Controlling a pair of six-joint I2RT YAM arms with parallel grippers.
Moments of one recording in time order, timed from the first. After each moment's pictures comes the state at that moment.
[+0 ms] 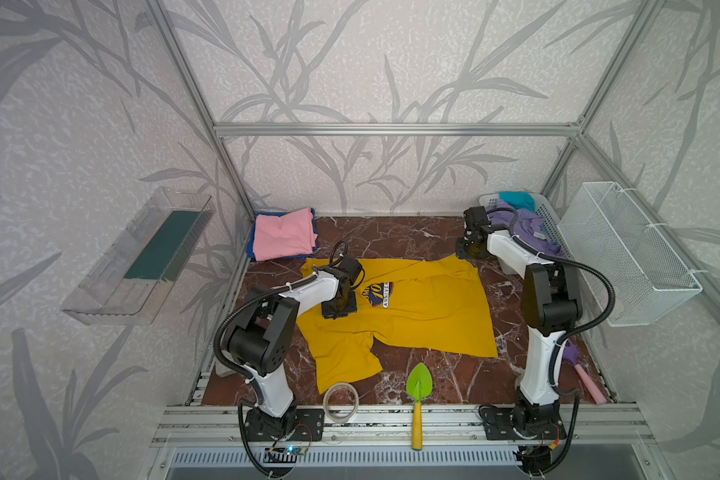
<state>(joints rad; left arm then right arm) -0.42 1.77 1.09 -0.75 -0.12 -0.60 0.17 2.11 1.65 -0.65 0.10 0.23</state>
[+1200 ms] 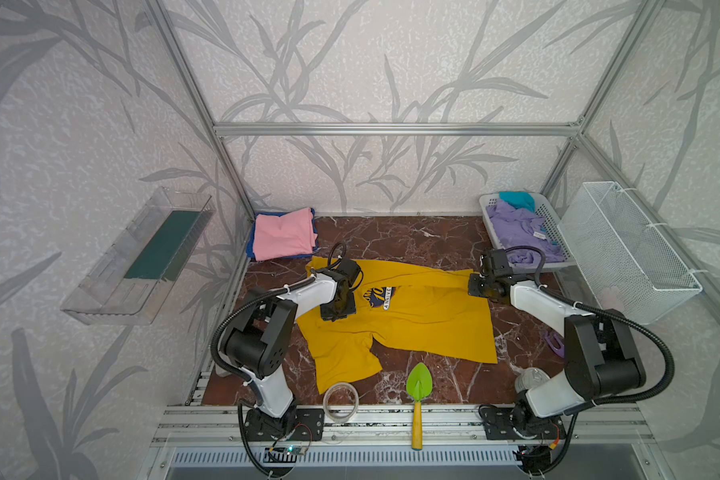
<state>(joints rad) -0.41 1.75 1.04 -0.72 -0.11 -0.62 0.17 1.53 0.82 -0.29 0.09 0.35</state>
